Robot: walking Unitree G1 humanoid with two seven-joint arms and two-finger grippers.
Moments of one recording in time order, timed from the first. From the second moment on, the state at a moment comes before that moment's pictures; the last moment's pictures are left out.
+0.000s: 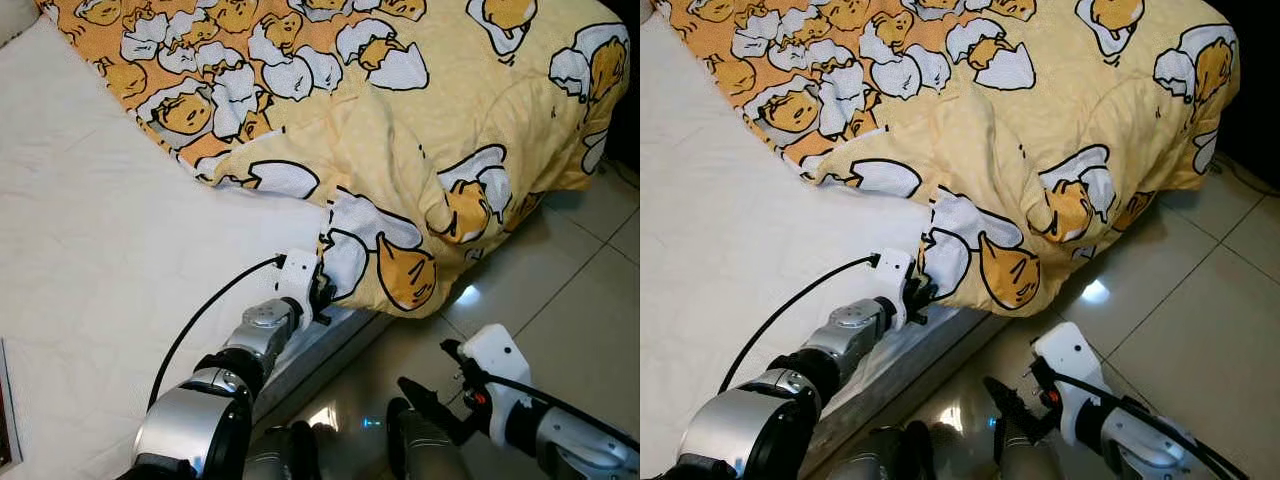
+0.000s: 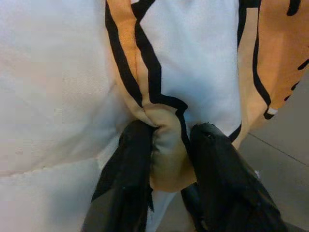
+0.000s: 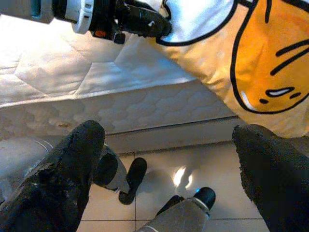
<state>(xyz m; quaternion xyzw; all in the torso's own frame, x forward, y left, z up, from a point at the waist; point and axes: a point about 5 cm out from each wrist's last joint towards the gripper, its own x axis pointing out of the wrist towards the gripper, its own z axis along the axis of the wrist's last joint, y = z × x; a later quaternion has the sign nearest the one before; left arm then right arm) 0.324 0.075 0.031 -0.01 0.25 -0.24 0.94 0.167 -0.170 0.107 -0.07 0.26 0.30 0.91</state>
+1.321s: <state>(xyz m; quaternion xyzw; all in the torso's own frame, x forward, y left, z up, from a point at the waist) 0.216 0.014 -0.033 0.06 0.34 -0.54 0.77 0.217 -0.185 0.120 -0.09 0.17 0.21 0.96</state>
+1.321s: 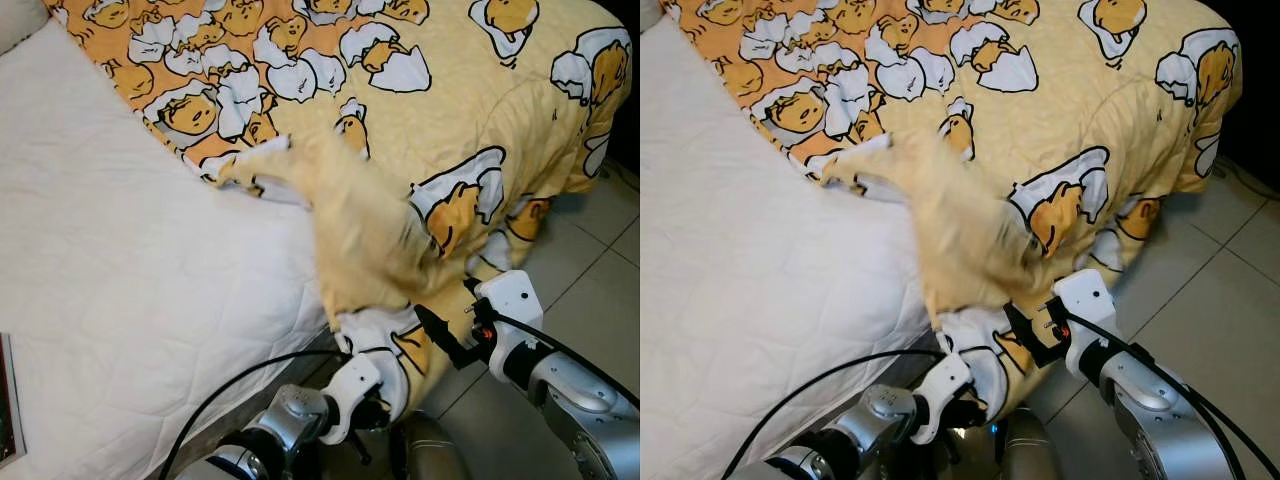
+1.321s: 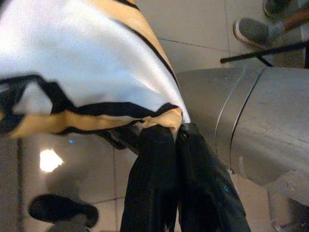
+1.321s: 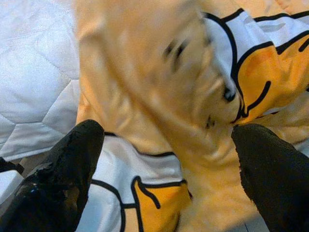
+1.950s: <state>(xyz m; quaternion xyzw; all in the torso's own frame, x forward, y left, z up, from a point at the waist) 0.250 0.033 -0.006 0.04 0.26 -0.52 0.81 0.216 -0.175 0.109 -0.08 0.17 0.23 0.95</state>
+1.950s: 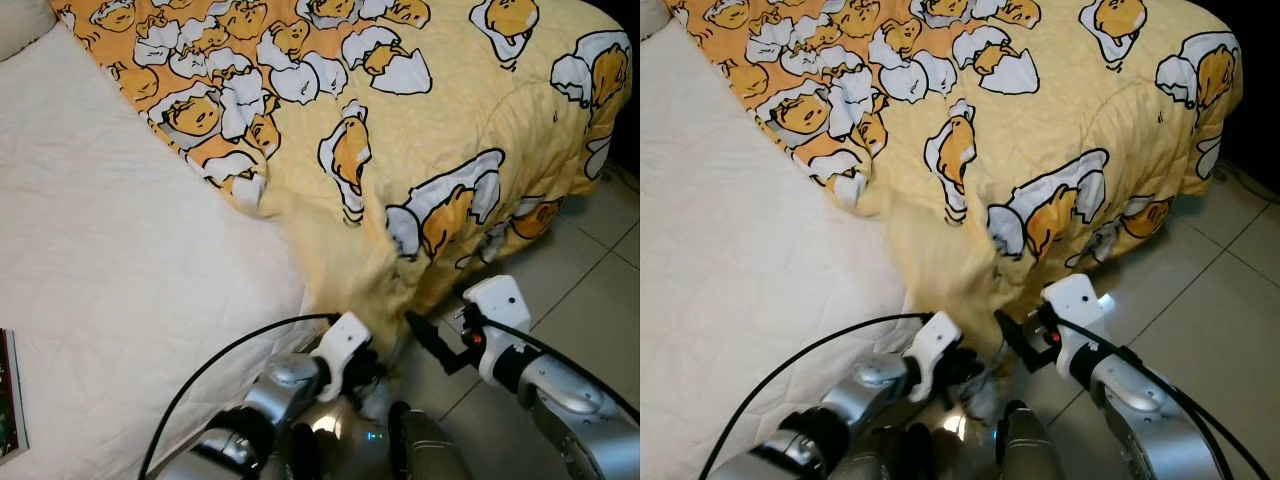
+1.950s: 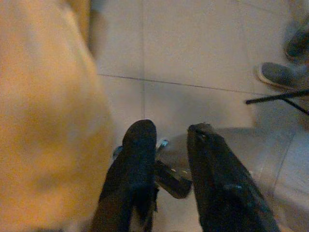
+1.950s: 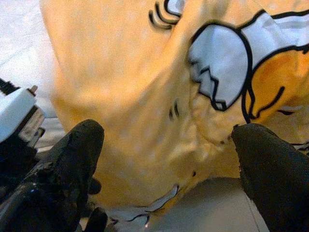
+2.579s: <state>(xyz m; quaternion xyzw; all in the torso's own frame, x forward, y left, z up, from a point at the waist) 0.284 0.095 0.057 0.05 0.10 -0.41 0.90 0.221 -0.167 0.100 -0.07 0.17 0.23 0.96</state>
